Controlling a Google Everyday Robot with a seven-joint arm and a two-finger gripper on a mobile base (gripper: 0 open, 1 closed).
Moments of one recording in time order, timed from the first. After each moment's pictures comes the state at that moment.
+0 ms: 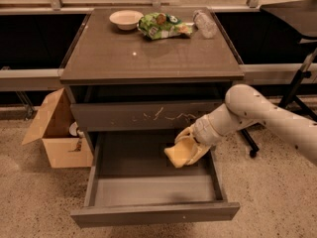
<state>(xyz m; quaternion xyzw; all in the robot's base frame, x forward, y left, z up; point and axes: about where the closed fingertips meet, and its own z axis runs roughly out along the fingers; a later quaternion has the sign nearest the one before) 0.563 -0.099 0.620 -0.80 0.50 0.17 0.28</state>
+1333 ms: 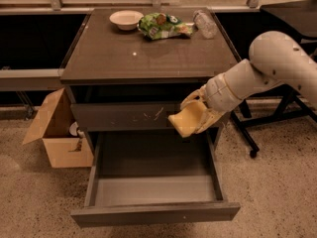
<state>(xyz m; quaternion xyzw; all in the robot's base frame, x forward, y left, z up) 0.567 -0.110 0.778 -0.82 0.46 0.10 0.32</state>
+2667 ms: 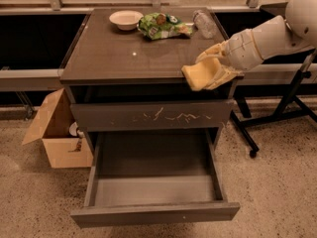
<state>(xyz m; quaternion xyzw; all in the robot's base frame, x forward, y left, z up) 0.647 -0.149 0.879 -0.77 0.47 0.07 0.42</state>
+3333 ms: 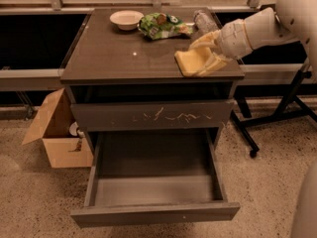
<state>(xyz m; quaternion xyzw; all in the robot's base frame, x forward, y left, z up) 0.690 -0.135 0.891 -0.74 0.48 0.10 0.45</state>
